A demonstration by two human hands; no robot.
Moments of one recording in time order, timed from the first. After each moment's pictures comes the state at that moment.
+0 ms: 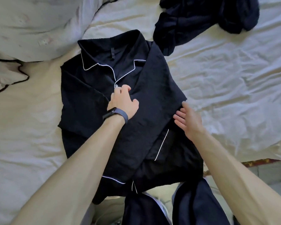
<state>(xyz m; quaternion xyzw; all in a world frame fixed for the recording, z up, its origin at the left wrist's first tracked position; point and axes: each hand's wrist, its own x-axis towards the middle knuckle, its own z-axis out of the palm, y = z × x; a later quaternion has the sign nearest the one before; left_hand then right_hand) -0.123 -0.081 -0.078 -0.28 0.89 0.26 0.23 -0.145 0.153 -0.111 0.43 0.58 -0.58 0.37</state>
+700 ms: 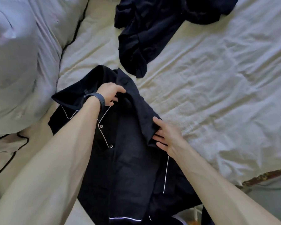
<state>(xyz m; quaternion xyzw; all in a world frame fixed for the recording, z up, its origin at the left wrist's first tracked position) -0.321 -0.098 -0.129 -0.38 0.77 0.34 0.39 -0.186 0.121 -0.140 0.50 0.42 -0.61 0.45</state>
